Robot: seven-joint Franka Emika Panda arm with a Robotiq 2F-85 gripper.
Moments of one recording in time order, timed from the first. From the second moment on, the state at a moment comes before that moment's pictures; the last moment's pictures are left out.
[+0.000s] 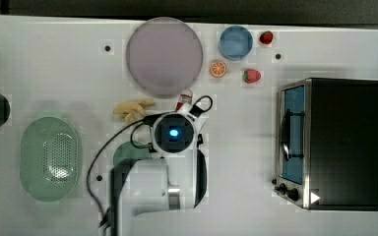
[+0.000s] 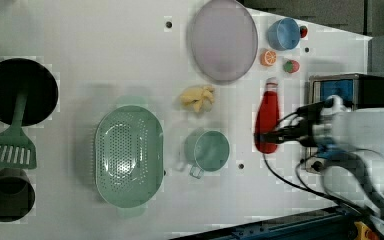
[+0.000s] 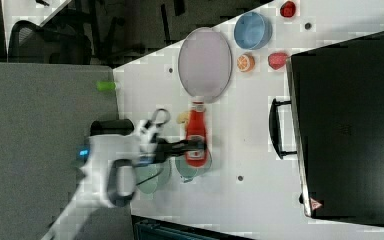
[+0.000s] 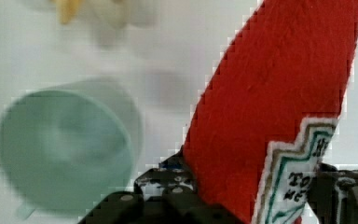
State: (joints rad) arm -0.13 0.01 0.23 -2.43 0.01 0.77 -0.89
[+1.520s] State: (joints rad) arm 0.00 0.23 0.83 -2.21 0.03 0.89 -0.03
